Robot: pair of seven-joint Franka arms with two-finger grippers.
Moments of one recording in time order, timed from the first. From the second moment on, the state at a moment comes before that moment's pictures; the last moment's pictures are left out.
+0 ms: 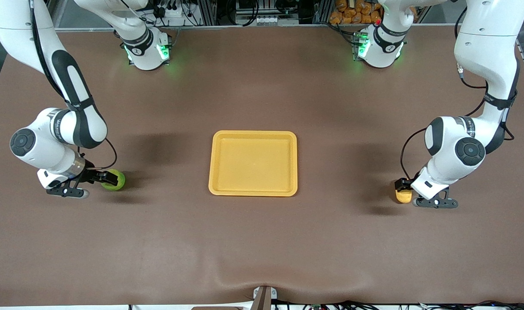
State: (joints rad) left arm 0.02 0.52 -0.04 -1.92 0.14 2.53 -0.04; right arm -0.01 0.44 -0.10 -2.03 0.15 2.51 -0.10
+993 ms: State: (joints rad) left arm 0.02 0.55 -0.04 -1.92 0.14 2.53 -0.03; right arm -0.01 0.52 -0.10 -2.03 0.16 2.53 -0.10
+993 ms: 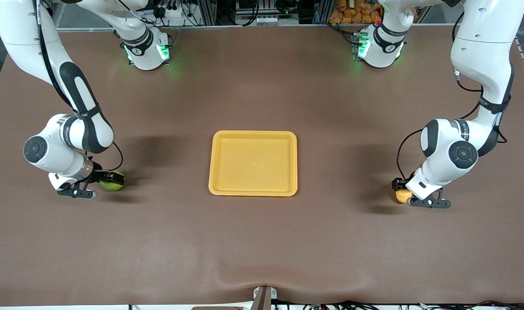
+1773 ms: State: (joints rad) left arm 0.02 0.55 -0.08 -1.90 0.14 2.51 -0.02; right arm -0.01 0.50 -0.08 -2.00 0.16 2.51 -0.26
